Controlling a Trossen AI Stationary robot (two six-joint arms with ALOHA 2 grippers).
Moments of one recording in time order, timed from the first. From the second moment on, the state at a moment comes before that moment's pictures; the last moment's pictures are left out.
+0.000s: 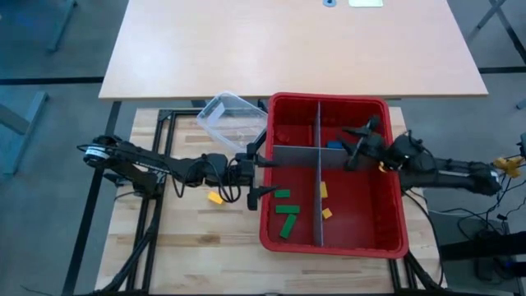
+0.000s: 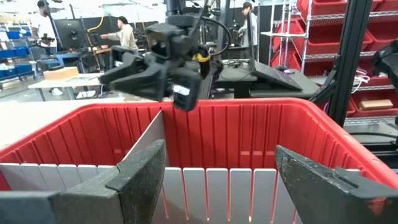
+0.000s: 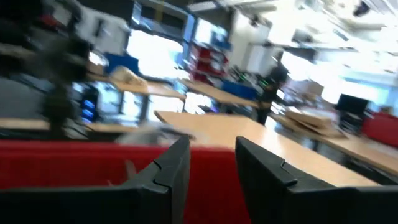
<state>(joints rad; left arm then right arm) -0.14 1.47 0.97 0.51 -0.18 0.04 -0.19 0.44 0.39 0.19 0.30 -0.29</state>
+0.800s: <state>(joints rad) -0.14 1.42 0.92 0.34 -0.18 0.05 -0.71 0.61 0.39 0.25 -0.79 -0.18</state>
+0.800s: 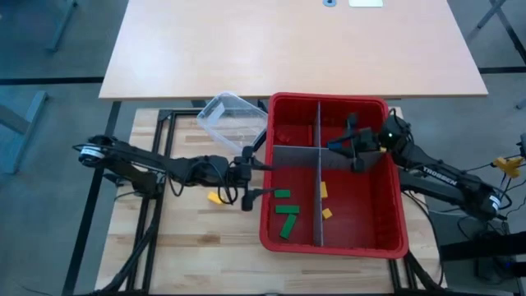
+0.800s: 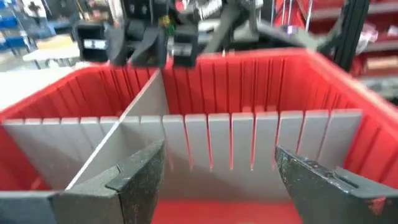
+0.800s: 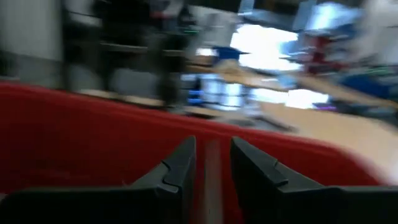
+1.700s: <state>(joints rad) -0.13 1.21 0.77 -0.69 -0.28 -0.48 -0.74 0.70 0.39 0.34 -0.83 -0.13</state>
